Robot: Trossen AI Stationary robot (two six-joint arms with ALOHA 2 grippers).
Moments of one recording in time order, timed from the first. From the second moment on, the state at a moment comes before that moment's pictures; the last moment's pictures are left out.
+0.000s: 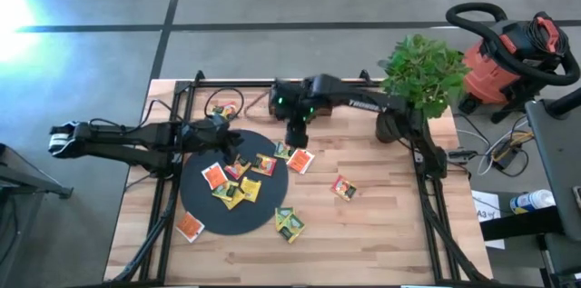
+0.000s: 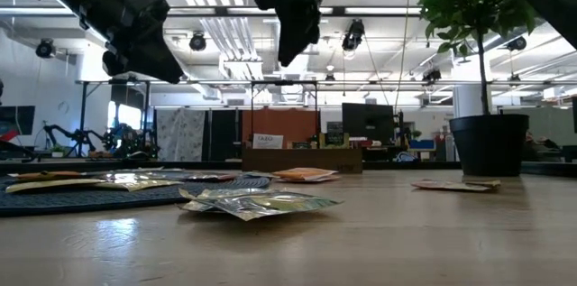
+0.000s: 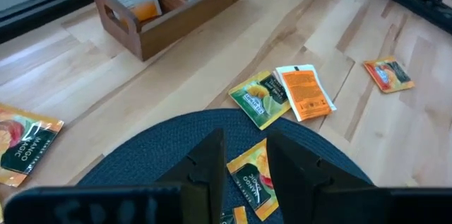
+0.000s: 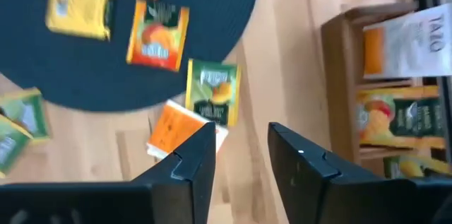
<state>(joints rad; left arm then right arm) 0.07 0.81 0.57 -0.38 -0.30 -0.53 -0.18 2.16 2.26 -1.31 0.00 -0.04</state>
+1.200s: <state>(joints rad) -0.38 1.04 0.57 -0.20 -0.14 -0.82 0.46 2.15 1.92 -0.98 0.22 0.77</state>
